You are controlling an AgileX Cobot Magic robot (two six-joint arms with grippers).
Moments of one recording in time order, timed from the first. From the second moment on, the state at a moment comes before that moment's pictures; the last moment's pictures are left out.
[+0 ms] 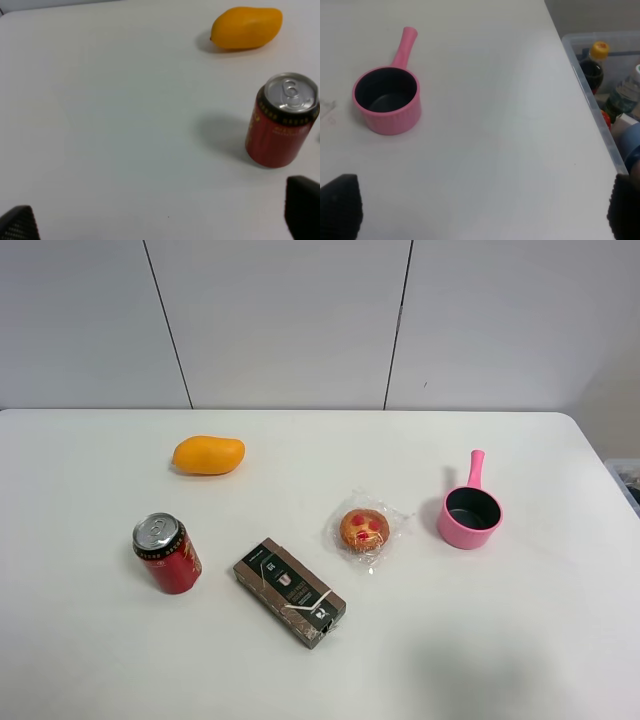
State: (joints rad) left arm 0.06 0.00 -0.50 0.02 1.05 0.04; right arm -0.14 0.00 -0.51 0.00 1.07 -0.06
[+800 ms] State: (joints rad) left arm 0.06 0.00 -0.50 0.02 1.05 0.04; right arm -0.14 0.00 -0.51 0.00 1.07 -0.06
